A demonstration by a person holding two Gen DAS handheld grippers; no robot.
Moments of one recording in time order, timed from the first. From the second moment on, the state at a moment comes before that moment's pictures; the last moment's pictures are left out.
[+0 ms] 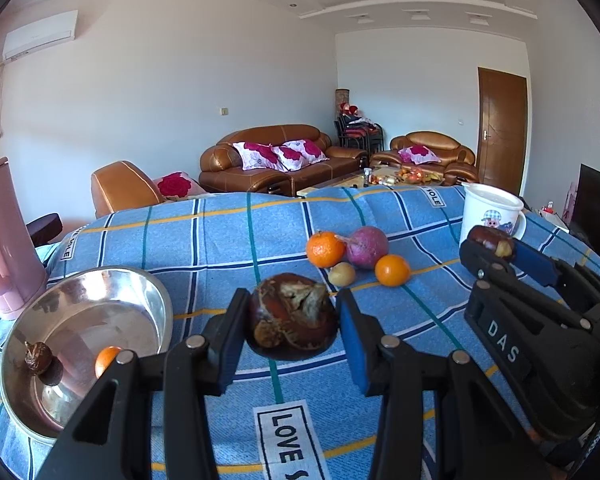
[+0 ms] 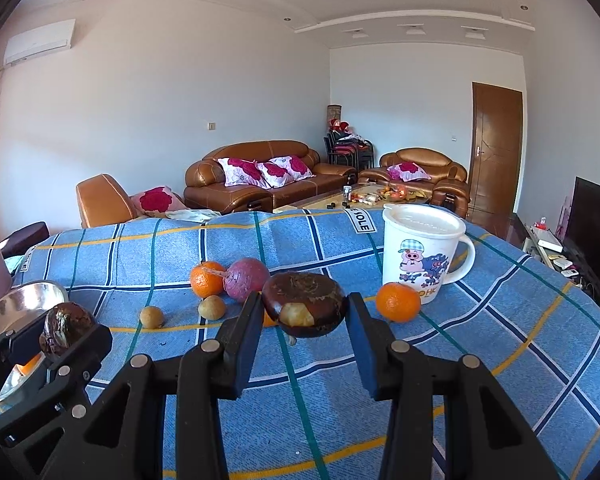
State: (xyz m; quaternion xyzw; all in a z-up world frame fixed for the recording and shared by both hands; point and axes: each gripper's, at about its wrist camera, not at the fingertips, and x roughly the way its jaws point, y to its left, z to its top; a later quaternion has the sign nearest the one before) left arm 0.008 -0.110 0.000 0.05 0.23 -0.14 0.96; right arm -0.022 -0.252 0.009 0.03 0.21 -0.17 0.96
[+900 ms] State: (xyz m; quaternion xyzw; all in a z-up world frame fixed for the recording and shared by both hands) left arm -0.005 -0.047 0.001 0.04 0.23 -0.11 0.97; right arm -0.028 -0.193 0.008 0.02 0.21 -0.12 0.97
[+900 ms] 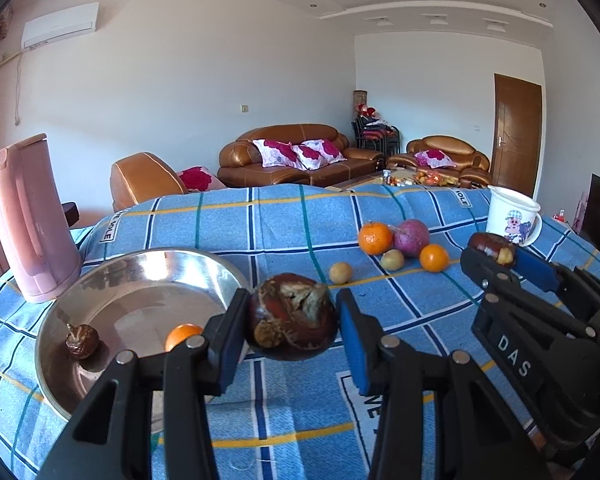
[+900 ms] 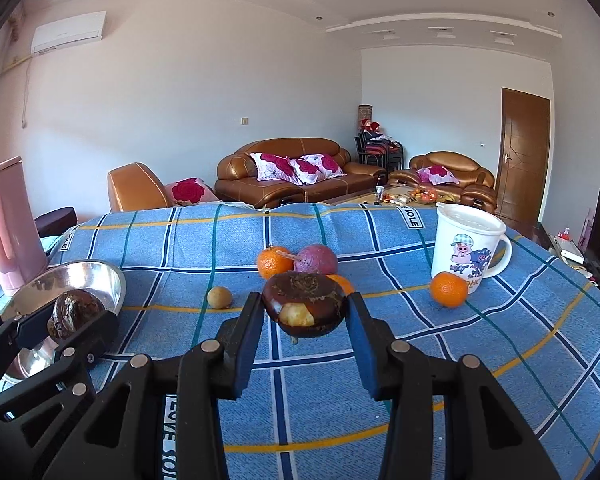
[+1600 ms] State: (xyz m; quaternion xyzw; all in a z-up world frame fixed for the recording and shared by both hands) left arm 0.009 0.030 0.000 0.02 0.23 -0.06 0.97; right arm -0.011 -0.123 0.004 0.01 0.22 -0.07 0.97
